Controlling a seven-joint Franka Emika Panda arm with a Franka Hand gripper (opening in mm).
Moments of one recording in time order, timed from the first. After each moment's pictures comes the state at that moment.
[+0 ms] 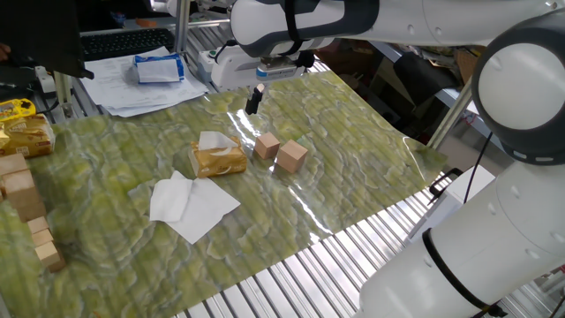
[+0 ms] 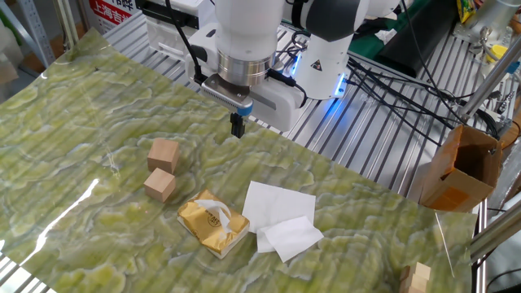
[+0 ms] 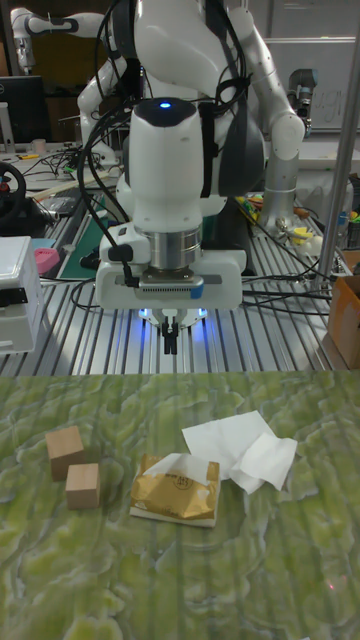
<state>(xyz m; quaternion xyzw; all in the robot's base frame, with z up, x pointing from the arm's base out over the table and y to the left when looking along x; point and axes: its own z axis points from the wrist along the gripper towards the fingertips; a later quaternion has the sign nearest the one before) 0.499 0.000 0.299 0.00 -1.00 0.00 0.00</state>
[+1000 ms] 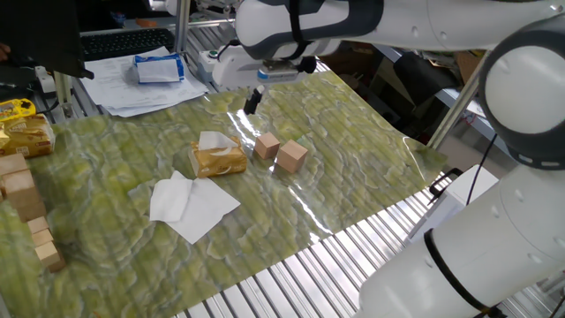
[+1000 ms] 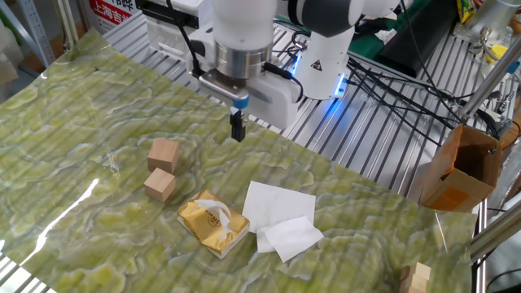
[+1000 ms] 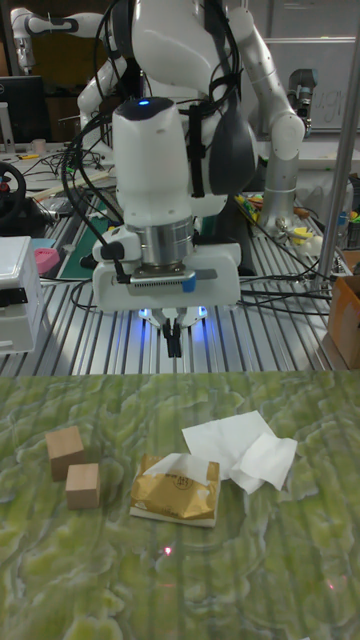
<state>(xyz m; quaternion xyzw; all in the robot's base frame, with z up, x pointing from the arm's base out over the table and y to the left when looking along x) 0.503 0.002 0.299 -0.03 -1.00 -0.04 -0.04</state>
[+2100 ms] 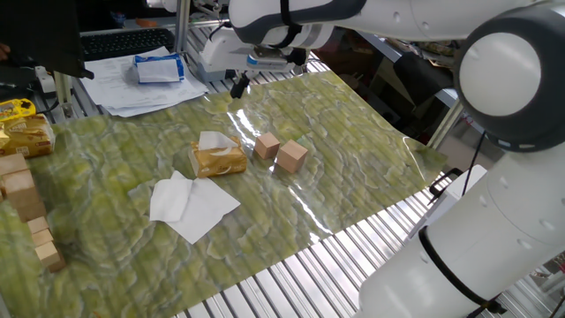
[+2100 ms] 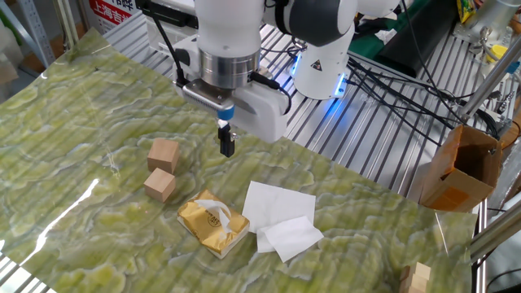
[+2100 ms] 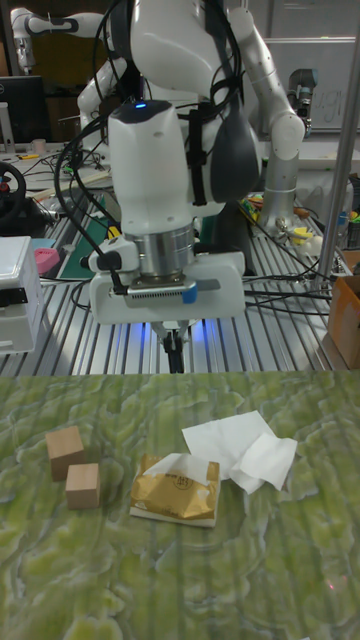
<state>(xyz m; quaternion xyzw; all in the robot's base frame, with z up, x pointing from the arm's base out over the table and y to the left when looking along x) 0.544 0.005 0.303 -0.05 -1.00 -0.06 -0.07</state>
